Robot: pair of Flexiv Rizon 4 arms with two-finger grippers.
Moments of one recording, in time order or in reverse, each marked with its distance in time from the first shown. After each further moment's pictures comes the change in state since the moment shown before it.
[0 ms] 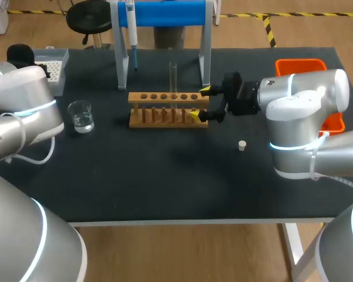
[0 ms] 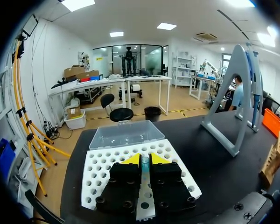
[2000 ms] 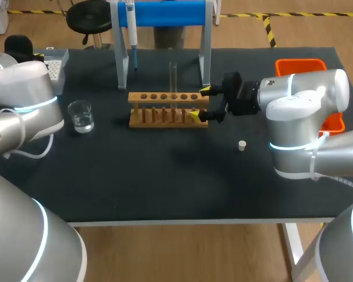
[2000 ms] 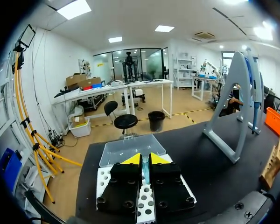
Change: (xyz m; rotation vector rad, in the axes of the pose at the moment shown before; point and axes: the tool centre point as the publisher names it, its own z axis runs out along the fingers) left arm -0.005 -0.034 -0.012 0.034 -0.044 0.055; right arm 0.000 0.000 0.000 0.000 0.000 0.000
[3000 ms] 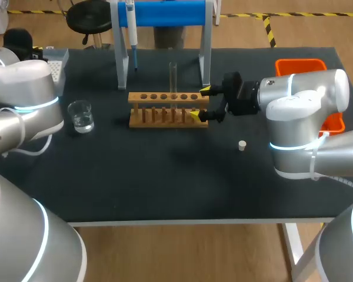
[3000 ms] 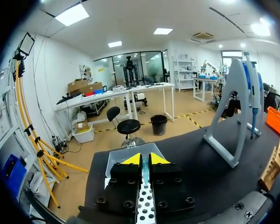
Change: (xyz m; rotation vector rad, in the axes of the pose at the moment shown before) left arm 0.001 -0.024 -0.011 0.030 -0.028 0.036; right arm 0.000 0.000 0.000 0.000 0.000 0.000
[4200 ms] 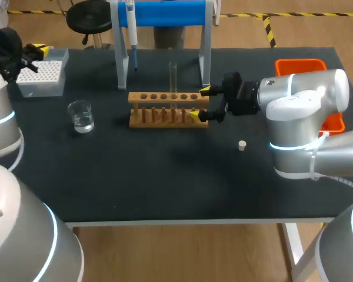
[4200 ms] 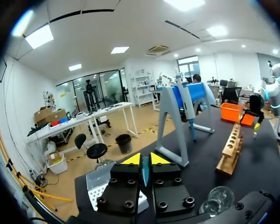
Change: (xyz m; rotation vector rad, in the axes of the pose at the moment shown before) left arm 0.062 -0.037 -0.100 0.173 0.367 0.187; right arm 0.000 0.000 0.000 0.000 0.000 0.000
